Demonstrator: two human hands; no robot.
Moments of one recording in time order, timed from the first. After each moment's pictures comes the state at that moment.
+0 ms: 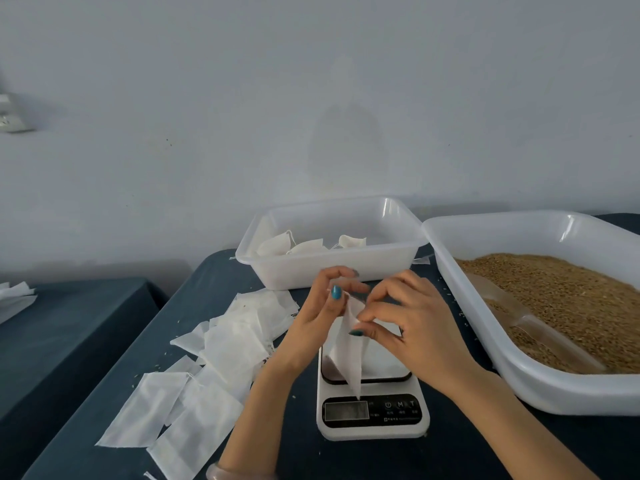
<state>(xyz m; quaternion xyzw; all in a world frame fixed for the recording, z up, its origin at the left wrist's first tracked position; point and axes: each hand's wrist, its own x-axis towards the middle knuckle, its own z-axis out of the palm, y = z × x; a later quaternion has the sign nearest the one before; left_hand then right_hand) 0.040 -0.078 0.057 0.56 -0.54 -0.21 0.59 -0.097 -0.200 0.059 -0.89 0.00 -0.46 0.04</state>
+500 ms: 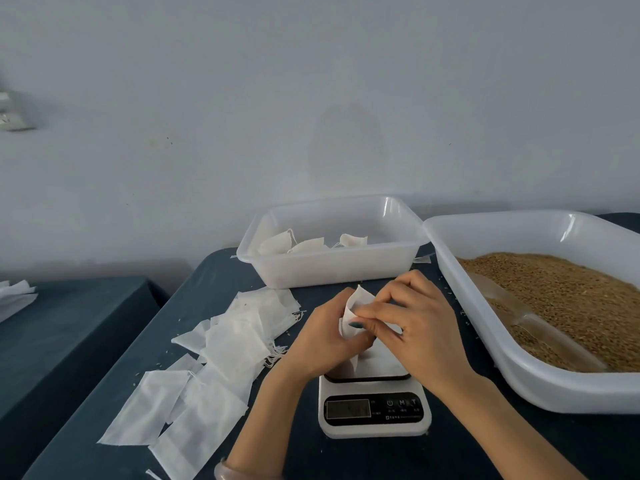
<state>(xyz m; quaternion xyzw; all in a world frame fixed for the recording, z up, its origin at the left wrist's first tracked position) 0.038 -0.085 0.044 0.68 -0.56 -0.12 0.46 -0.096 -0.191 0.052 -0.87 0.05 -0.50 0.03</state>
